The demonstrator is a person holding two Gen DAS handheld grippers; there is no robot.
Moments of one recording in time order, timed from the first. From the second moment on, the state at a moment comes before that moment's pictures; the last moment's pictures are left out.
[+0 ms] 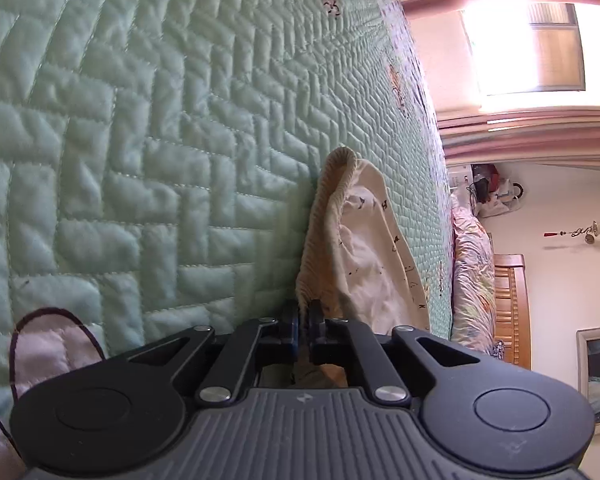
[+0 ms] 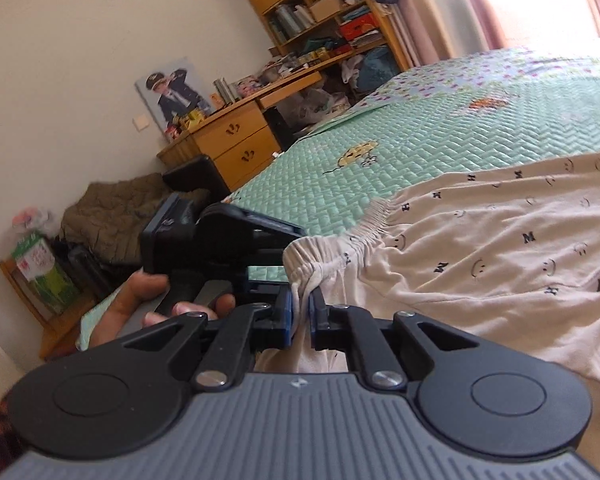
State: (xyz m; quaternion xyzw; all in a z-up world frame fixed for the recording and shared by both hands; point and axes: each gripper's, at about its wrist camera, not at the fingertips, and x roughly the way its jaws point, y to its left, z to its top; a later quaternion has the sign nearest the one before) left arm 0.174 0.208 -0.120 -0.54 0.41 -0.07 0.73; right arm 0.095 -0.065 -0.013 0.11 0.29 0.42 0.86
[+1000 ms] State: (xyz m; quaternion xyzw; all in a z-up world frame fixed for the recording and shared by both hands) left arm 0.149 0.229 -0.085 -0.43 0.41 -0.02 0.81; right arm 0.099 -0.117 -0.033 0.01 0.33 0.25 0.91
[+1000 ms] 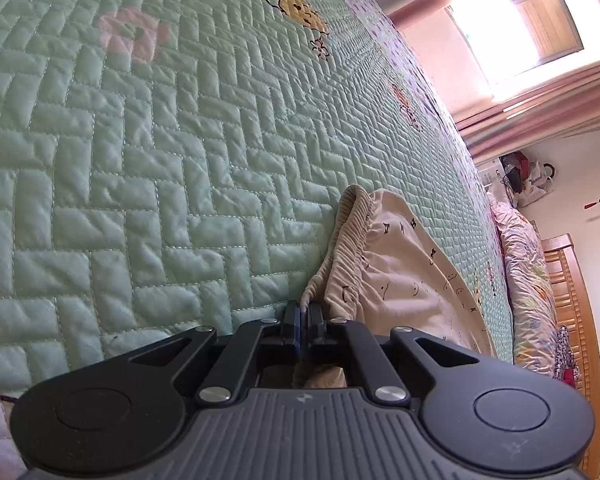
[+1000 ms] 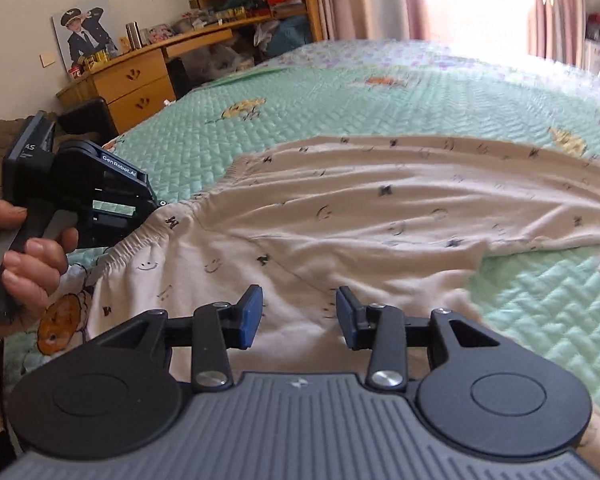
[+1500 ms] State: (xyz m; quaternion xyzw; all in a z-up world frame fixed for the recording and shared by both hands) left arm 0.152 0.226 -0.085 -0.43 0.41 -0.02 0.81; right arm 0.129 -0.127 -0.044 -0.06 0.33 0.12 0.93
